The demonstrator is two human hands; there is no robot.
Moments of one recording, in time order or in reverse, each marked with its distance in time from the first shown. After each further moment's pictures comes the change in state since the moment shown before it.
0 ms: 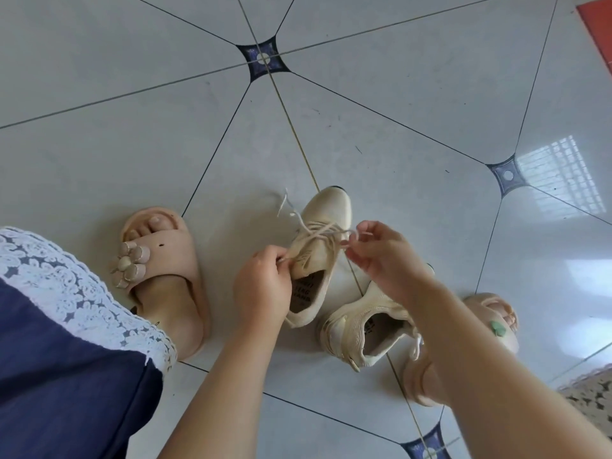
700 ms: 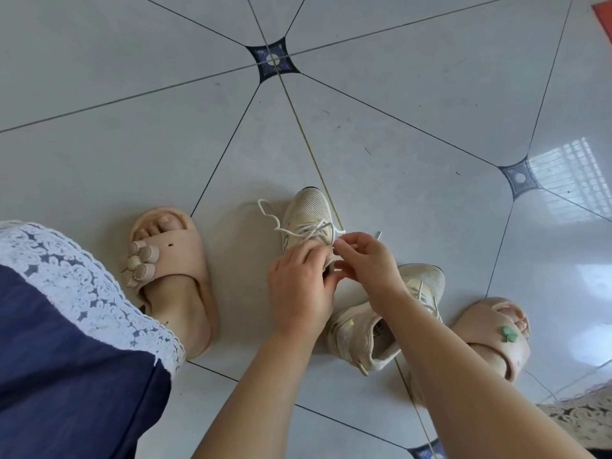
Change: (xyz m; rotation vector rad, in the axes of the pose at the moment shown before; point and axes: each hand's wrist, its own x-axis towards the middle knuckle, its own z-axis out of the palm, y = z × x) left_hand -0.011 0.023 0.010 0.047 -0.035 0.308; right_hand 0.012 0.035 0.023 -0.358 0.146 -0.117
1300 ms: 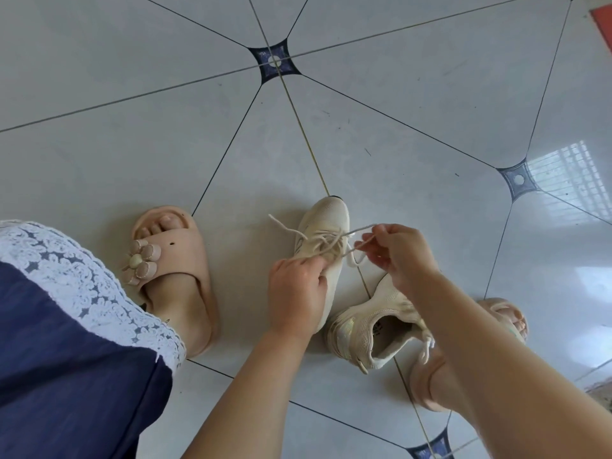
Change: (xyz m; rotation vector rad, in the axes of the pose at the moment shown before) left_hand -0.004 -0.006 0.001 0.016 -0.006 -0.028; right_hand 0.007 -0.033 -0.031 0.102 0.185 0.161
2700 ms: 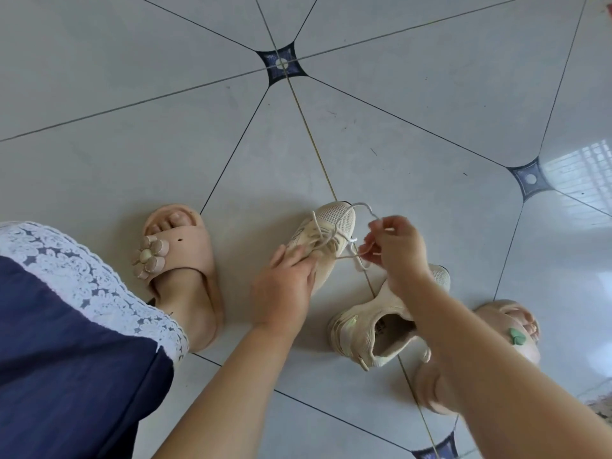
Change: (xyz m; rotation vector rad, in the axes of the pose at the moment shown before) left_hand -0.005 -0.020 -0.008 0.131 -0.002 0.103; right_hand 0.000 0.011 0.009 -0.045 0.061 -0.152
